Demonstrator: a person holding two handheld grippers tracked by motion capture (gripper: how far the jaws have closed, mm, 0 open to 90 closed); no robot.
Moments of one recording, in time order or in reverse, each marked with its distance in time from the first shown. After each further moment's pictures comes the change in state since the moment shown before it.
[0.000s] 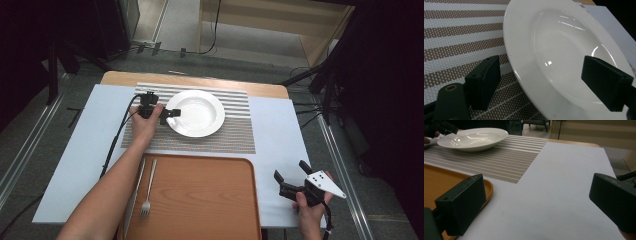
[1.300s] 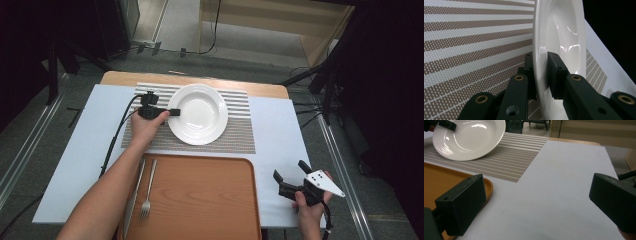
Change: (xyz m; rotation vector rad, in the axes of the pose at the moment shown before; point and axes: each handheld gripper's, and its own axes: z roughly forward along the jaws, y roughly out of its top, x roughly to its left) left arm -0.012 0.001 -0.014 0.003 -0.145 -0.055; right arm 0.000 0.000 0.002 0.013 0.002 -0.004
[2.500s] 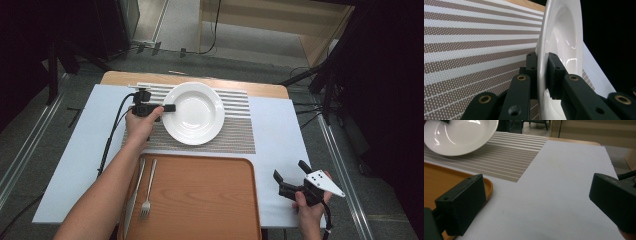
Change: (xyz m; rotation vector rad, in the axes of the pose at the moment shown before) left arm 0.001 0.003 -0.022 -0.079 -0.025 -0.075; right arm 0.000 0.000 0.000 0.001 0.001 -0.001
